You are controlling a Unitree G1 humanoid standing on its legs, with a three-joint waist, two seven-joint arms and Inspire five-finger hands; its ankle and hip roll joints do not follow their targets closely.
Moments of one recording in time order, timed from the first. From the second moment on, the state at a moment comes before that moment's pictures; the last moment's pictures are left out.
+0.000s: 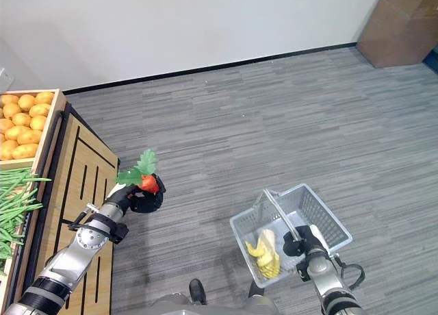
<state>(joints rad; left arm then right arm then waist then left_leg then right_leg) -0.05 0.61 -0.30 0.18 0.12 0.02 0.01 -0.07 -0.46 0.21 0.77 -0.07 0.10 -0.12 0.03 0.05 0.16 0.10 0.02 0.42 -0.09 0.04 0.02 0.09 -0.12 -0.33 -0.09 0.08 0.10</state>
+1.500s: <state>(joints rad) -0.30 0.20 -0.62 0.95 0.61 0.10 0.06 -0.08 -0.54 0.63 0.15 -0.03 0.12 0.01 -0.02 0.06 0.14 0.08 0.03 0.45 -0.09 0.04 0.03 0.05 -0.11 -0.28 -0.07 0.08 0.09</state>
